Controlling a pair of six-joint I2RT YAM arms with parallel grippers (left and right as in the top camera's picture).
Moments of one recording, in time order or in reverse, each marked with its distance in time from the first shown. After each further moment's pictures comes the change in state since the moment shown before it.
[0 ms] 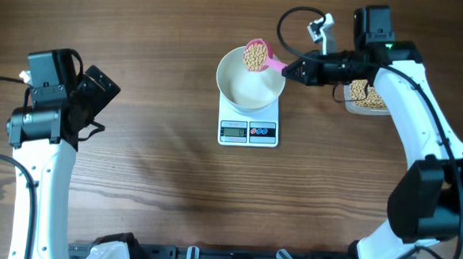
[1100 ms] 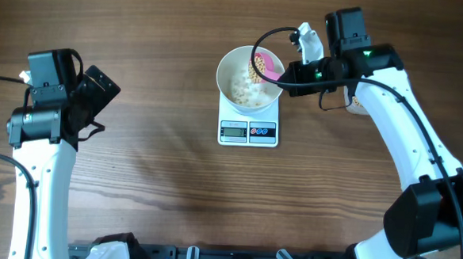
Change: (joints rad) left arm 0.000 0.000 0.000 0.000 0.000 0.000; right arm 0.137 -0.056 0.000 -0.067 0.344 0.009
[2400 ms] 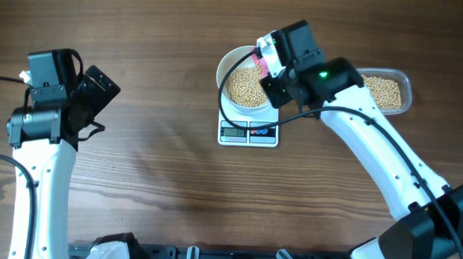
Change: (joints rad) left arm 0.000 0.000 0.000 0.000 0.000 0.000; right arm 0.271 -0.058 0.000 0.038 0.597 -0.166
